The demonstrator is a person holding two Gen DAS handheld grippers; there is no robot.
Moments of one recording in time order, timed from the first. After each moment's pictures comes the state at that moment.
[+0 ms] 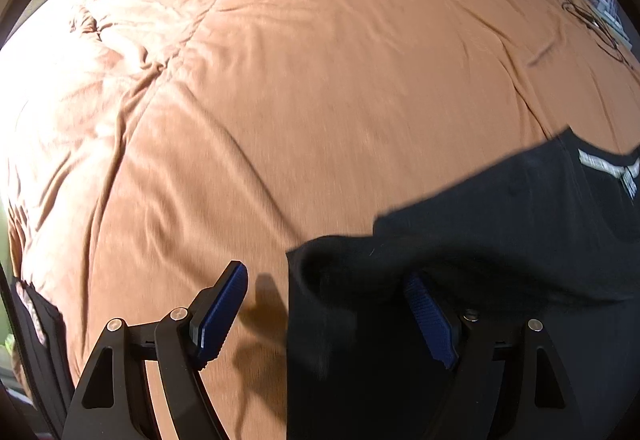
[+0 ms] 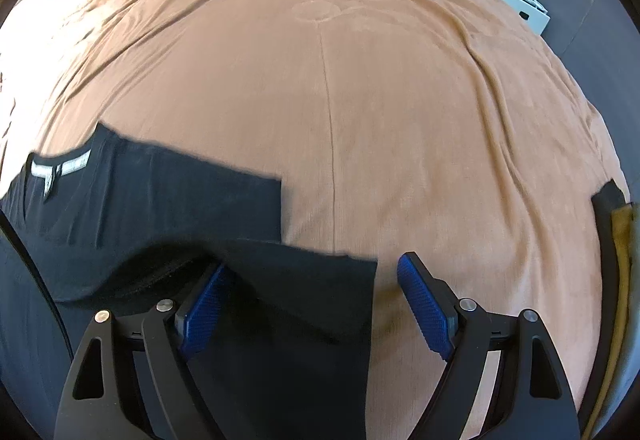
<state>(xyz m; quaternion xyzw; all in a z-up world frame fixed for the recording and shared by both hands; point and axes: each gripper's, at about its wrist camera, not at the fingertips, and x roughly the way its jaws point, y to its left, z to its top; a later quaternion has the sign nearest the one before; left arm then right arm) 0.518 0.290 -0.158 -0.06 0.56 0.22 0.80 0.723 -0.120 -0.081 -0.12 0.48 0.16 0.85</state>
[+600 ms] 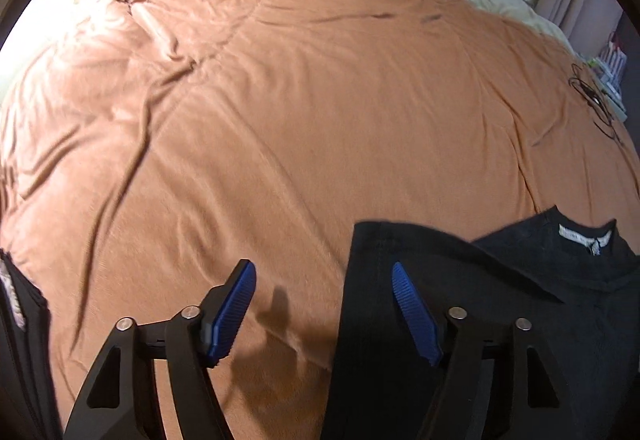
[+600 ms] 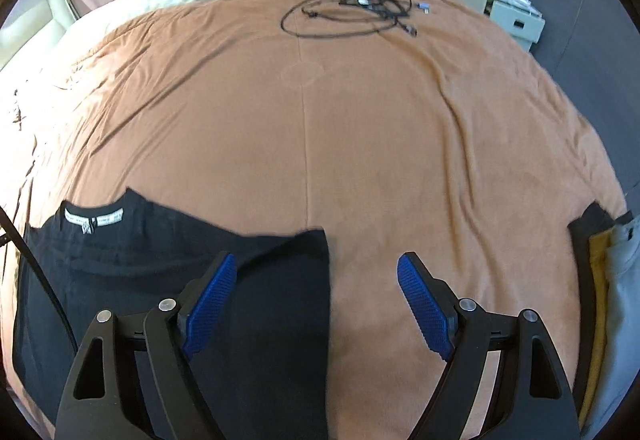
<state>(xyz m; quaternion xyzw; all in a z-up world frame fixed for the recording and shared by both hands) 0.496 0.338 -0.128 -0.15 0.50 0.21 0.82 0.716 -0.163 -0.048 -0.07 0.46 0.19 0.87</state>
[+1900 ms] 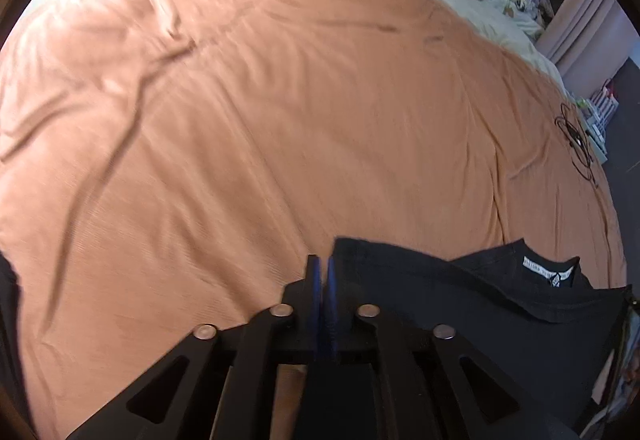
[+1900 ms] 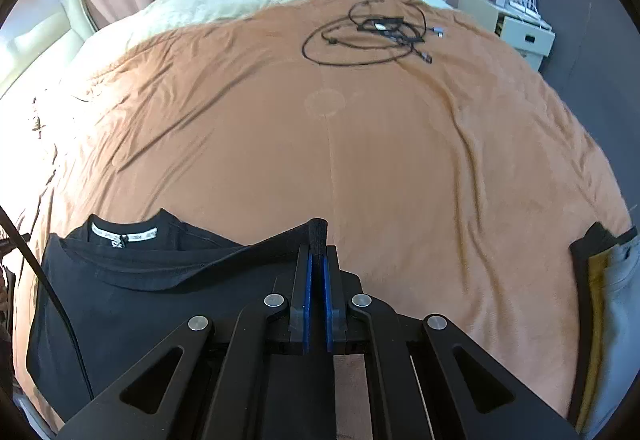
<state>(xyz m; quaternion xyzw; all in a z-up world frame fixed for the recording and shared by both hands) 0.488 0.346 -0.122 -0.25 0.49 0.18 0.82 0.707 -0.161 -0.026 -0.06 0.43 0.22 0.87</state>
